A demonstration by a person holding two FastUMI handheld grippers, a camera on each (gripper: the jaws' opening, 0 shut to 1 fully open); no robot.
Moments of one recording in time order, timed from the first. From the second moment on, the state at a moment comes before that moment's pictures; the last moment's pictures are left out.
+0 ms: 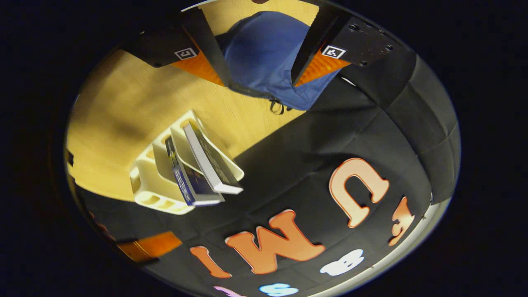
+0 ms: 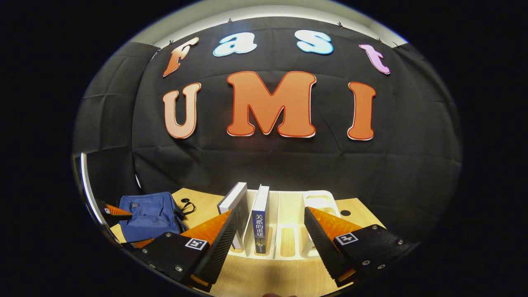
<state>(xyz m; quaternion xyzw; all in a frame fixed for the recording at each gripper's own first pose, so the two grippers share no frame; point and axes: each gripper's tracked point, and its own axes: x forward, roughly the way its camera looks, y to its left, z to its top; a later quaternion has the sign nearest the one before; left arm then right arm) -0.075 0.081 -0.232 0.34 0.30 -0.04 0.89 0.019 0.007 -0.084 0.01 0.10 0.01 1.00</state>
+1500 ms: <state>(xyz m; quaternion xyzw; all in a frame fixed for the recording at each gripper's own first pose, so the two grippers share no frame) -0.077 0.144 -0.302 0.36 0.46 0.00 0.81 0.036 -0.002 -0.114 0.01 0.14 0.01 0.99</state>
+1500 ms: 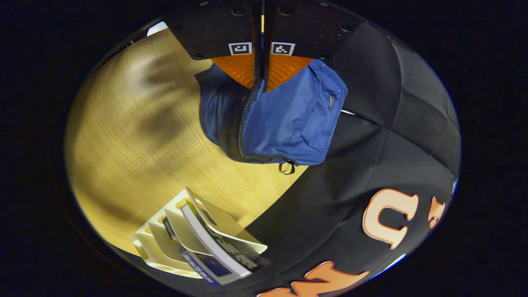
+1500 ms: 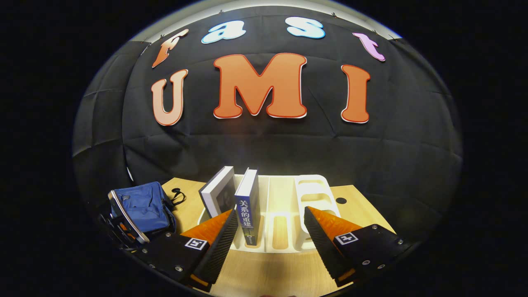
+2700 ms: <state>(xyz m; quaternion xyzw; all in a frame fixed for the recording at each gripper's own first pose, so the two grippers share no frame) 0.020 0.224 -0.157 0.06 0.42 -0.01 0.90 0.206 0.135 -0.152 -0.05 0.34 0.04 0.94</state>
